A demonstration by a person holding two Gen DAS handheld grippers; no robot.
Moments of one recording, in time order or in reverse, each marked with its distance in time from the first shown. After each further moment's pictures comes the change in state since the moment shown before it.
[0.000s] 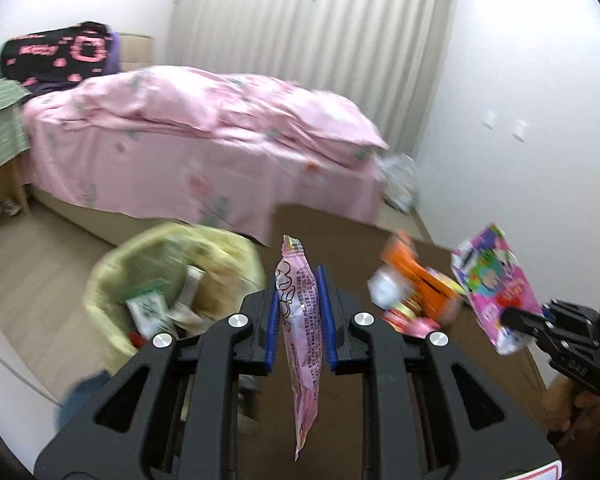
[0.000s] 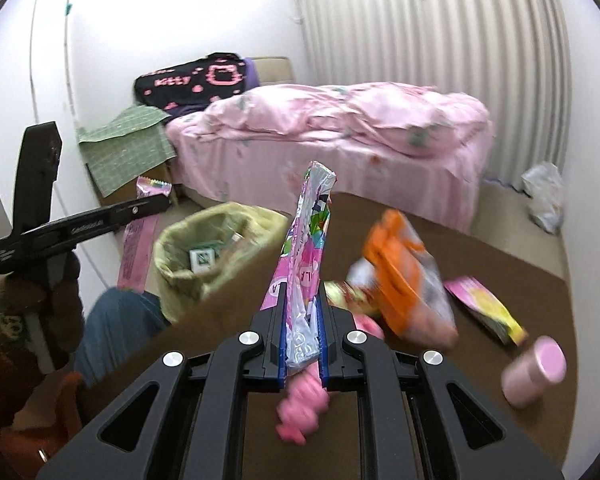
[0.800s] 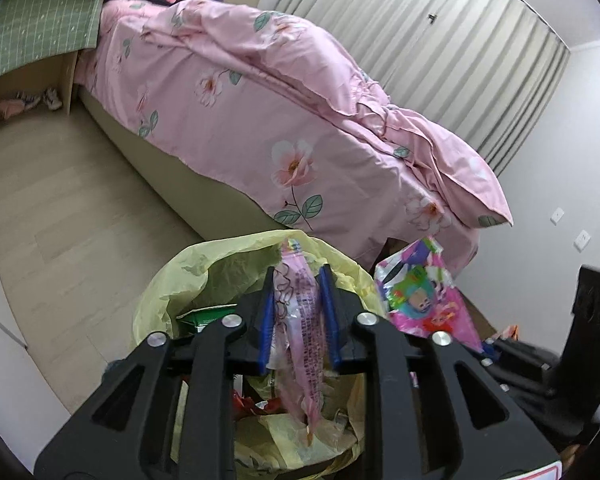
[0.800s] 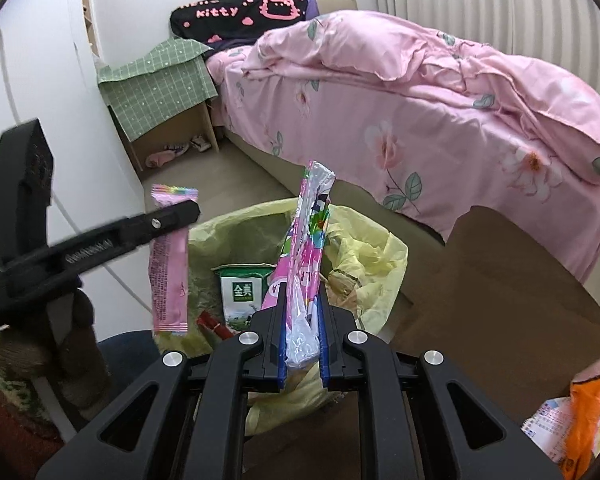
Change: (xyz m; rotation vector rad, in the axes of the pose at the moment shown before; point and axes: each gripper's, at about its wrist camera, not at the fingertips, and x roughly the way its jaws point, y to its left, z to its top) left arm 0.096 0.171 -0.001 -0.395 0.037 0.063; right arm 0.242 0.096 0.075 -0.113 0.230 0.141
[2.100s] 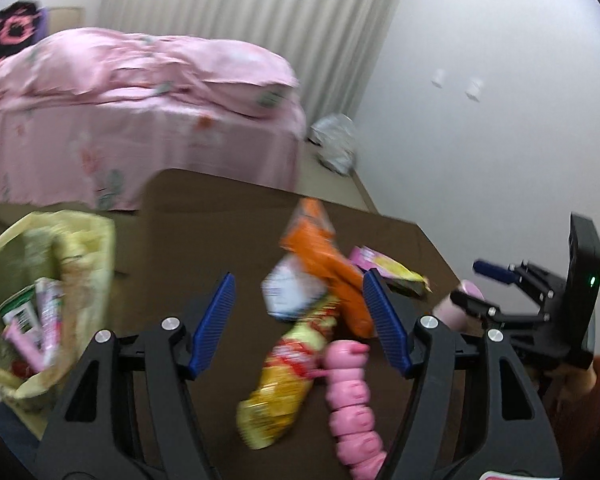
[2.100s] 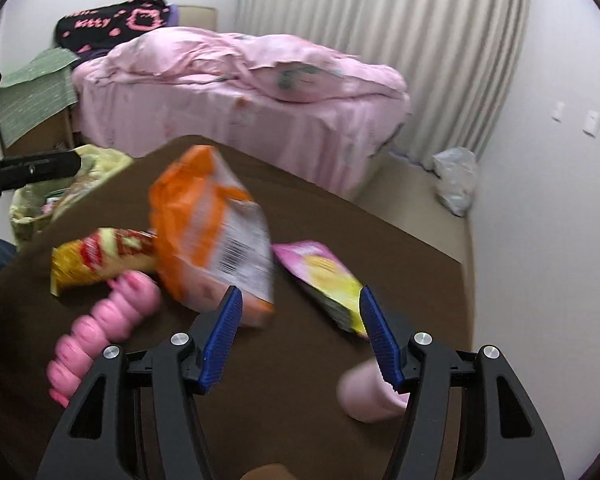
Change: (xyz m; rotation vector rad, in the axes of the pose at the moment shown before) left arm 0.010 -0.260 -0.126 0.505 0.175 -0.293; right arm -0.212 -0.191 -0.176 0.124 -0.056 -0.546
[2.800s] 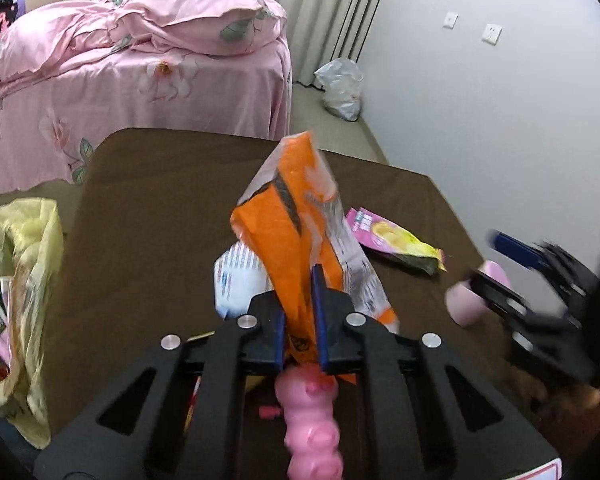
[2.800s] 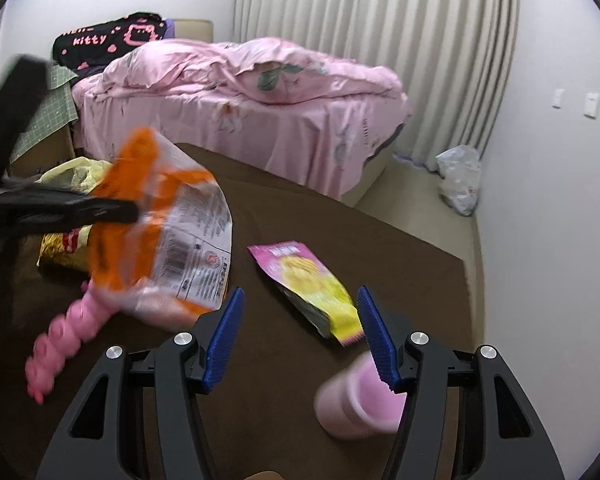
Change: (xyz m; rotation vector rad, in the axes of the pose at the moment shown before) left arm 0.073 -0.025 0.001 -0.006 0.193 0.037; right arm 0.036 -0.022 -0.001 0.022 -0.015 0.064
